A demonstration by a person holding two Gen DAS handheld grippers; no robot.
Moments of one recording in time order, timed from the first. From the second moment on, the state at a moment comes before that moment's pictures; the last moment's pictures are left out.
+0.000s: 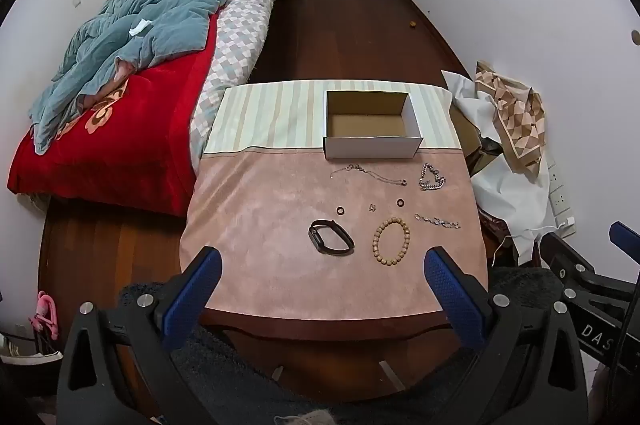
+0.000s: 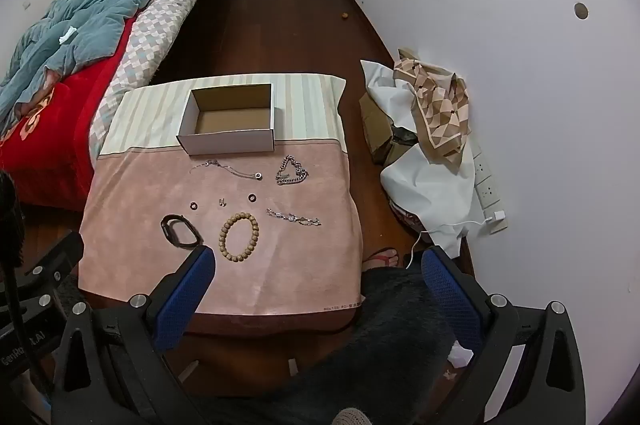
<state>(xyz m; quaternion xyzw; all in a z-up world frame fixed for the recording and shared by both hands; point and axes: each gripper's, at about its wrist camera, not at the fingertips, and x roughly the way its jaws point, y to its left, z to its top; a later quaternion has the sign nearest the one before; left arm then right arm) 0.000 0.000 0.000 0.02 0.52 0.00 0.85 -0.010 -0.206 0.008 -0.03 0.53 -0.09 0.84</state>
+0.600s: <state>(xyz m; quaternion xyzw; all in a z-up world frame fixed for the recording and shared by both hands) -0.003 0.001 0.001 0.02 0.52 -0.01 0.85 -0.013 -0.209 0.009 -0.02 0.53 -0.09 0.84</state>
